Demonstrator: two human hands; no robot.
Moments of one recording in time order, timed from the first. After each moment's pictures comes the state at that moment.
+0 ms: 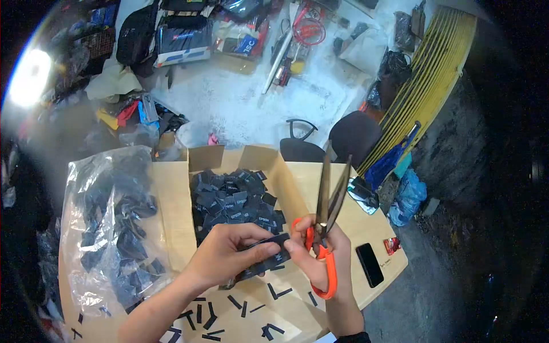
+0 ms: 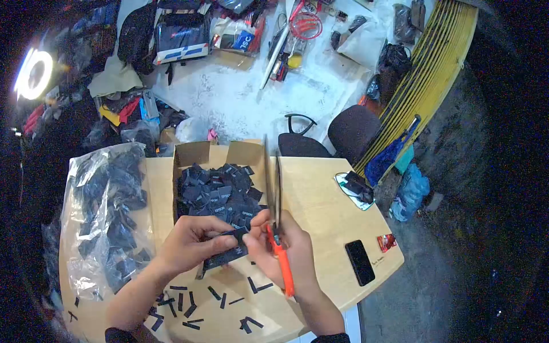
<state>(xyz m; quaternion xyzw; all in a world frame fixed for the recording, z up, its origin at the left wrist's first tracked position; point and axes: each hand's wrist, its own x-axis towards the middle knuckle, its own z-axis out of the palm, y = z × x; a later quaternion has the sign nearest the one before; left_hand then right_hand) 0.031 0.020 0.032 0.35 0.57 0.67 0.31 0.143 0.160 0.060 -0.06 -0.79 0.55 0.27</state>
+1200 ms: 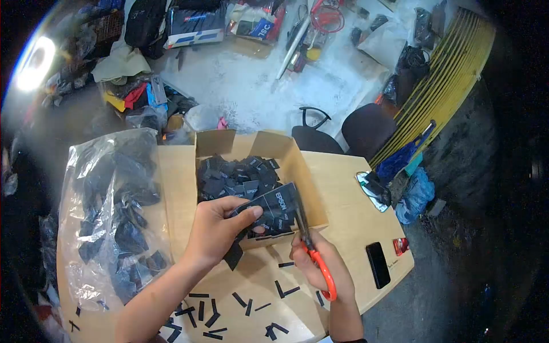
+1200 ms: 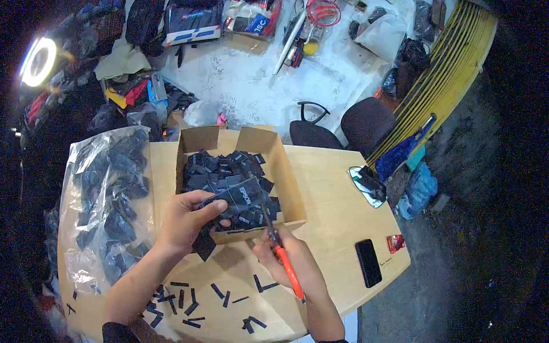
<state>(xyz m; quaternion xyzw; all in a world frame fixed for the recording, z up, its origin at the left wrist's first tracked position) -0.003 0.034 -0.003 0.19 0.59 0.74 0.25 0.140 0.193 0.008 -0.13 -0.84 0.51 0.09</state>
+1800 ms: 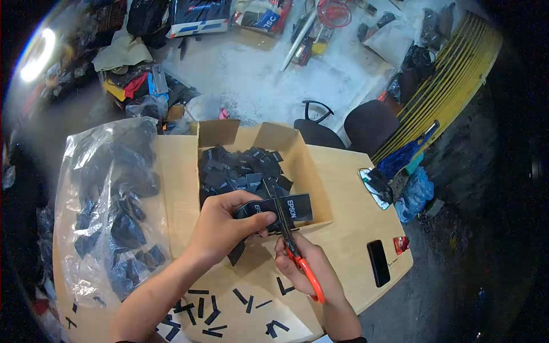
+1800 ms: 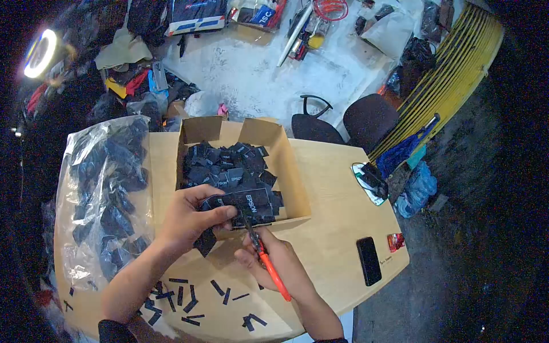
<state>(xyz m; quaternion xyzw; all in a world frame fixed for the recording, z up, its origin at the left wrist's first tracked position) -0.004 0.033 -0.008 0.23 0.54 0.76 0.27 0.129 0.170 0.000 -0.09 -0.85 0.52 0.05</state>
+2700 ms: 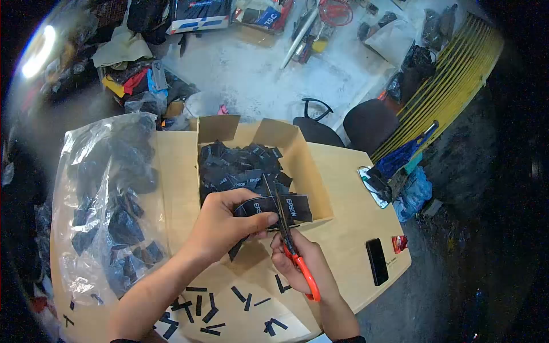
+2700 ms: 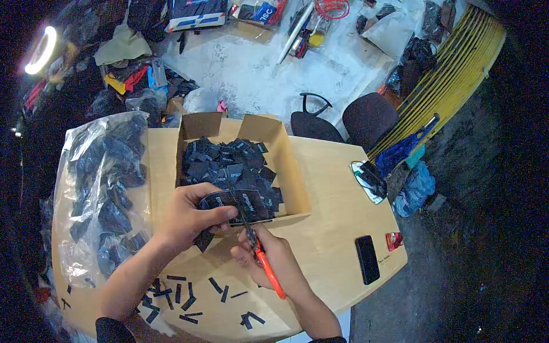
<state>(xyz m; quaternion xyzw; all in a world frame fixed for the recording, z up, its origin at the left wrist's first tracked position) -0.003 0.031 -0.005 0.23 0.57 0.73 0.29 0.128 0.172 -0.013 -0.10 -0.85 0.52 0.05</state>
